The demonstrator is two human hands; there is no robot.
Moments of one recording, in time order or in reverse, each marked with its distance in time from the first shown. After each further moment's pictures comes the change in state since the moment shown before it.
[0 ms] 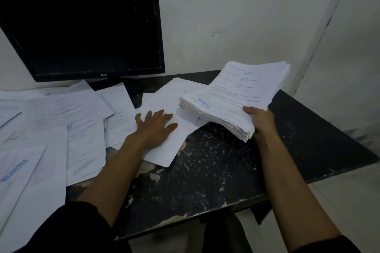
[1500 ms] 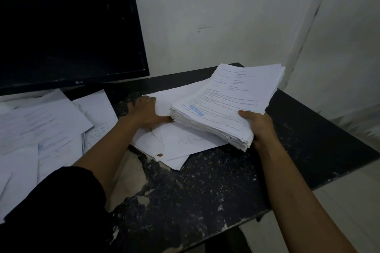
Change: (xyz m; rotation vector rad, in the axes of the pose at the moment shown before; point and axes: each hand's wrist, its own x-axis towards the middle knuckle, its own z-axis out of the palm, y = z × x) left_hand 0.093 -0.002 -0.023 0.043 -0.069 -0.034; right_hand 0.014 0.008 -0.012 0.005 0.004 0.026
